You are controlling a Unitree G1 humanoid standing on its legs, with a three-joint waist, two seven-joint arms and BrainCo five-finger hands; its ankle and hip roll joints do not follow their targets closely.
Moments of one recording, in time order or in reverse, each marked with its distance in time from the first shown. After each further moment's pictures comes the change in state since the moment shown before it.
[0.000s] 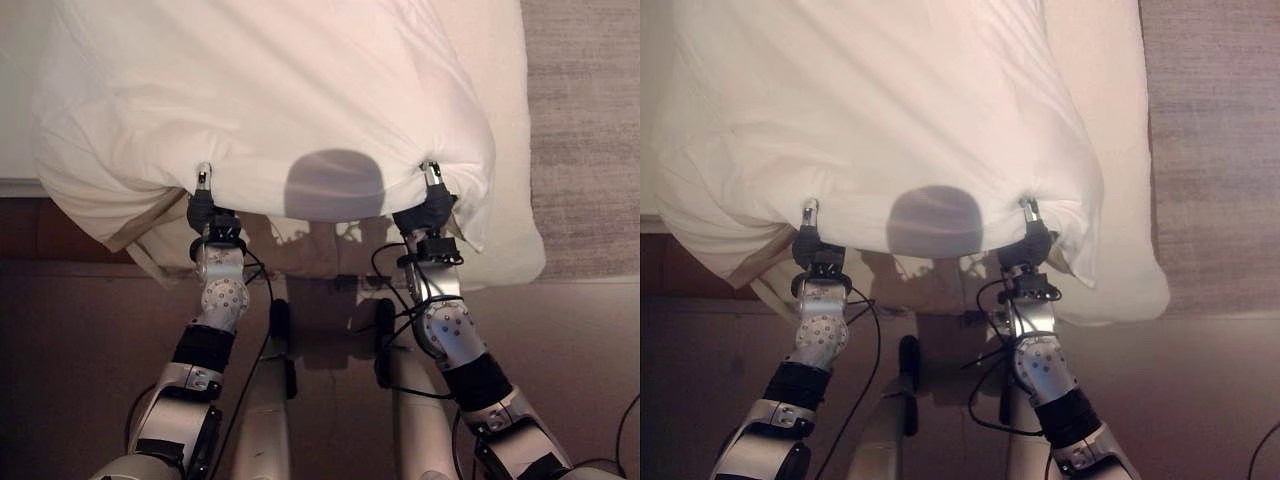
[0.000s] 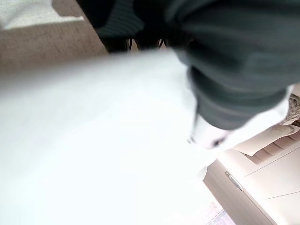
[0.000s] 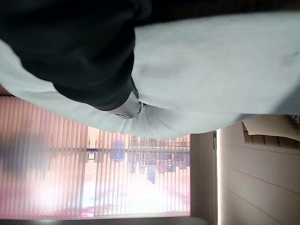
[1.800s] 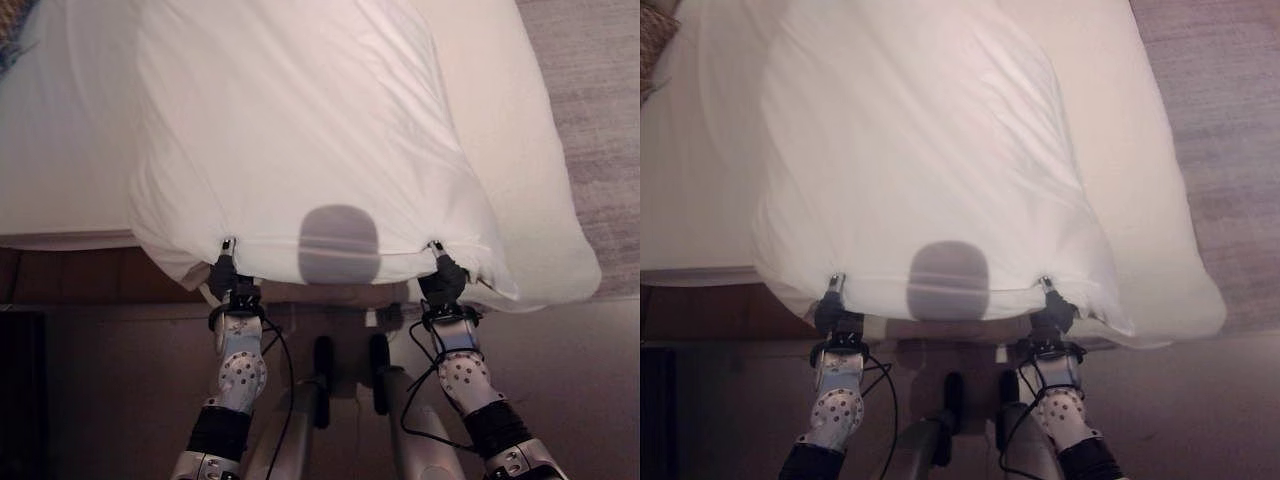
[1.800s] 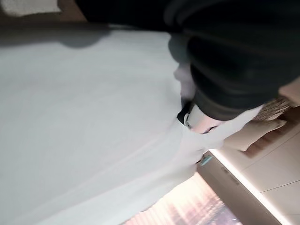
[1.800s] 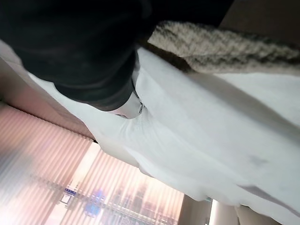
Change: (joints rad) left arm 0.331 -0.170 -0.011 -0.209 0.185 0.037 0.032; right arm 0.242 -0.029 -0.099 0.238 -0.307 0.034 -0.153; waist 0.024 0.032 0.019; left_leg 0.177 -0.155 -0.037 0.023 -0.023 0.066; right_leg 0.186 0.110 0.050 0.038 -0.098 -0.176
